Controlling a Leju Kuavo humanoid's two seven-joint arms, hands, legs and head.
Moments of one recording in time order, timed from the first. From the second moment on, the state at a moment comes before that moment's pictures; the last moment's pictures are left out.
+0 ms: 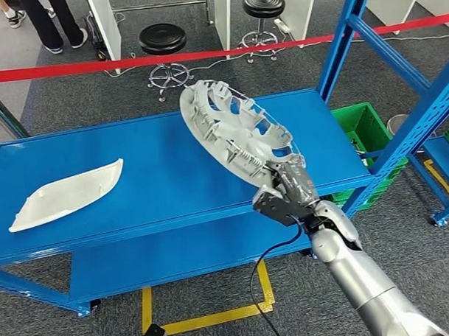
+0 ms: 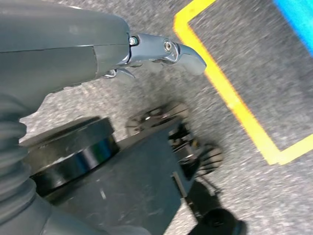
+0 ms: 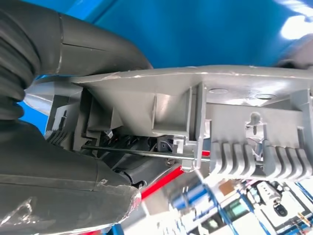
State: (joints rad) left arm -0.05 -0.29 1.05 -0.20 -1.26 0.00 -0.44; right arm -0.50 -0.07 0.53 -1.03 0.39 -0.10 -0.26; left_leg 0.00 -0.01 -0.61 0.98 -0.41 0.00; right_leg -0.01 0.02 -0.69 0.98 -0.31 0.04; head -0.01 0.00
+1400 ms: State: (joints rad) left arm -0.06 -0.33 1.15 -0.20 -1.16 -0.16 -0.51; right arm -0.11 -0.23 0.31 -1.68 -0.67 0.17 -0.21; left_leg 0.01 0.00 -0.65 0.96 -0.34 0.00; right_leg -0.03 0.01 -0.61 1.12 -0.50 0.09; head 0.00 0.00
